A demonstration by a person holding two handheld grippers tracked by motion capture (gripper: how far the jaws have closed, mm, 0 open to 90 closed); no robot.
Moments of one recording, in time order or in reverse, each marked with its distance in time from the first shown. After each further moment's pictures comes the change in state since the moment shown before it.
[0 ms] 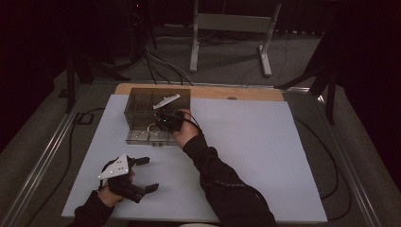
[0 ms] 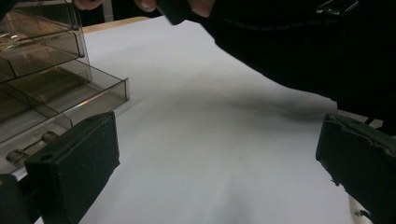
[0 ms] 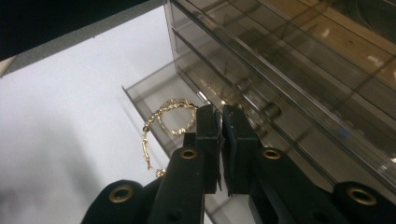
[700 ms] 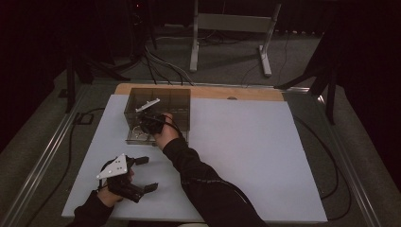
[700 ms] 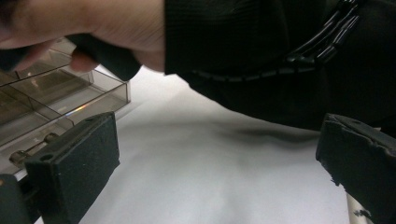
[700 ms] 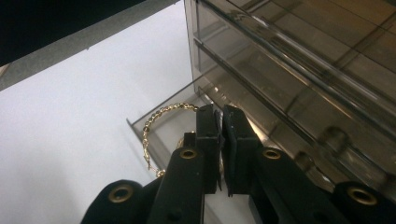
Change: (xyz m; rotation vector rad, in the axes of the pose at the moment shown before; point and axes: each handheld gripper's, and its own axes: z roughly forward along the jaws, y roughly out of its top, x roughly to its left) left arm 0.001 0.000 -0.002 -0.009 -0.004 -0.006; right arm 0.027 0.013 0.061 0.010 -0.011 0.035
